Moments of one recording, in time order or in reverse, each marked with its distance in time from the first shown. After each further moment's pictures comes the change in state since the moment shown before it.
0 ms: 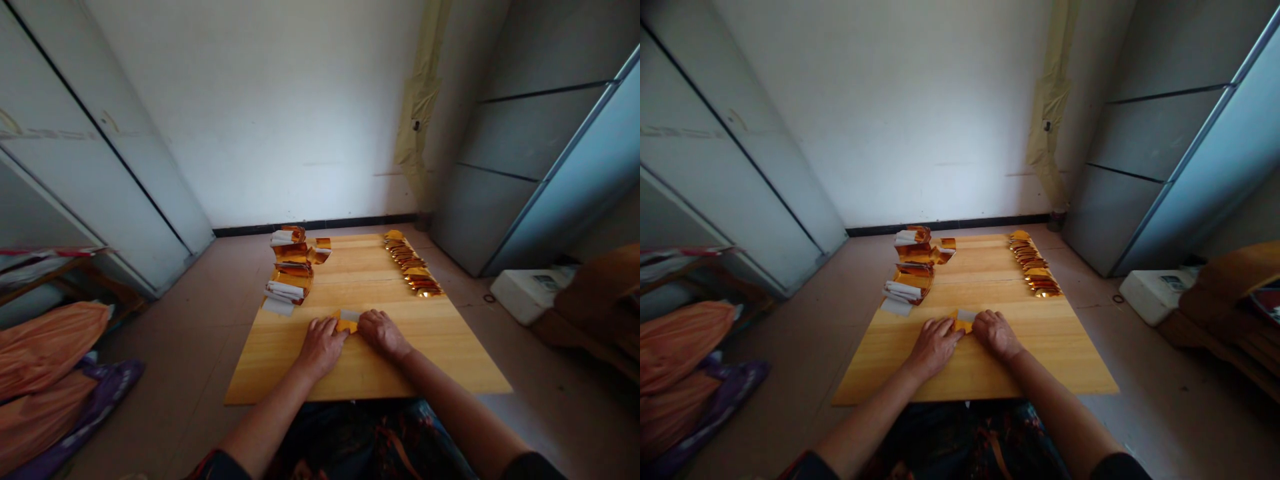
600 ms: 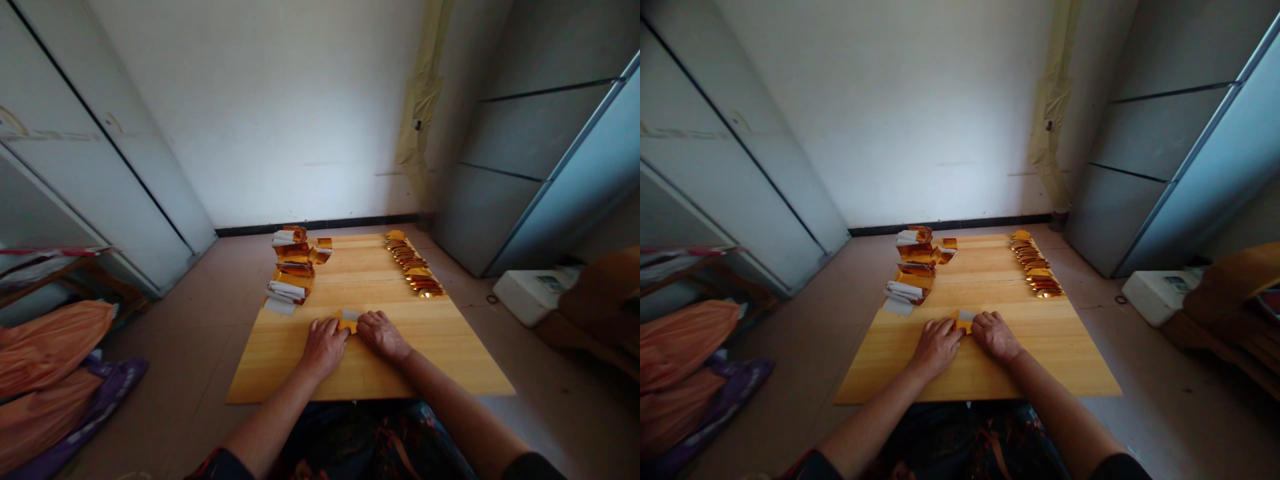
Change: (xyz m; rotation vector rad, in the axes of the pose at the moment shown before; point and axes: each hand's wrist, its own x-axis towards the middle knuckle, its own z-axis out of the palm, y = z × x) left_hand 0.001 0.007 -0.004 -0.039 0.023 -0.056; right_hand 0.000 -0.004 0.000 -0.021 0.027 -0.125
